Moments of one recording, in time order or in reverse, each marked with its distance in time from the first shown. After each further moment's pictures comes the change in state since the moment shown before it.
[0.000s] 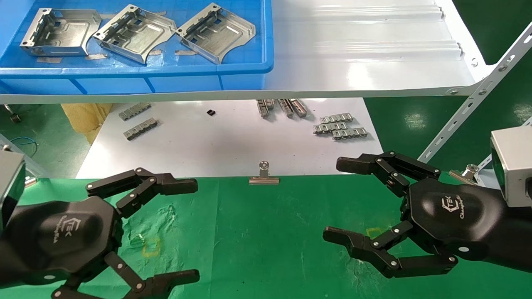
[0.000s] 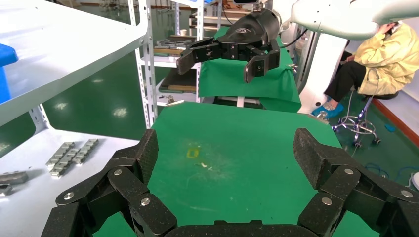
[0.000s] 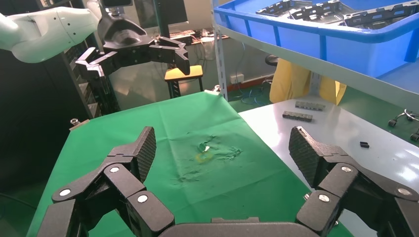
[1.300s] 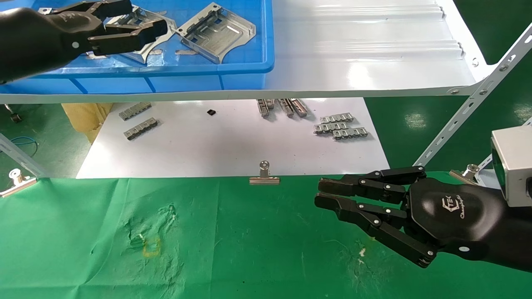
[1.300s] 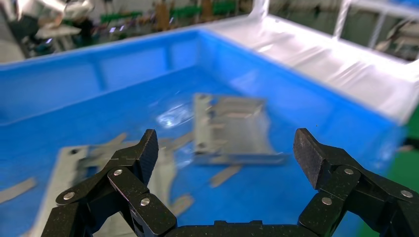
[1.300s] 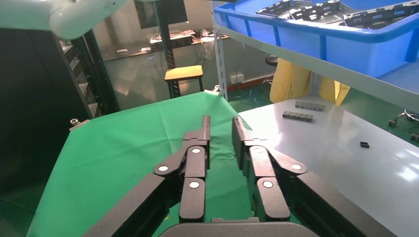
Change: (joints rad) left arm -0.558 0.212 0.151 0.455 0.420 -0.429 -0.154; right arm 0.000 0.000 0.000 0.000 0.000 0.000 0.000
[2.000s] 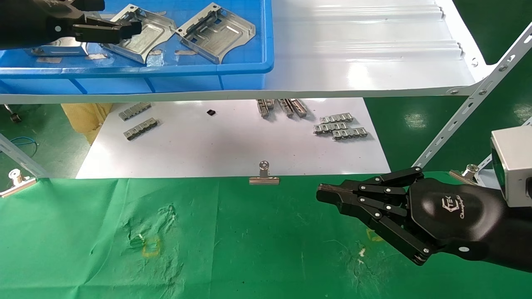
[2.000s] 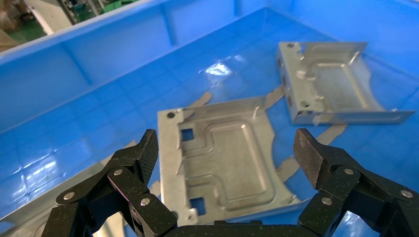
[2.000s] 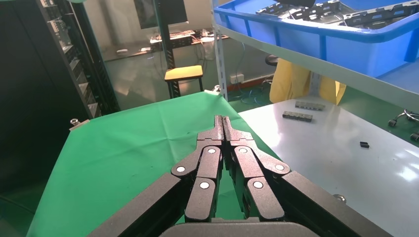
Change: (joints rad) left arm -0.323 0.096 0.123 0.429 0.231 0.030 0.100; right arm 0.000 0.000 0.000 0.000 0.000 0.000 0.000
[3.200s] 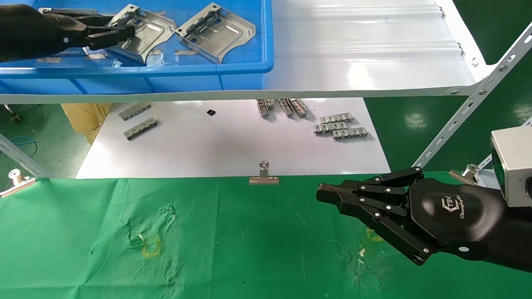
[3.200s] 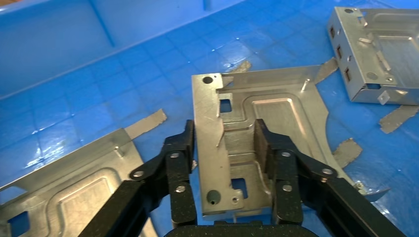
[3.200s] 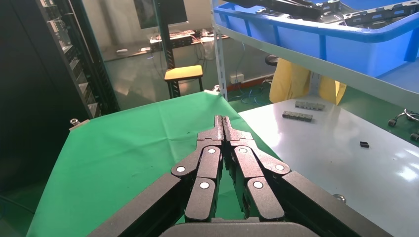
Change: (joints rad) left arm -0.094 0.094 -0.005 0.346 0.005 -0.051 0.211; right arm 0.000 0.000 0.000 0.000 0.000 0.000 0.000
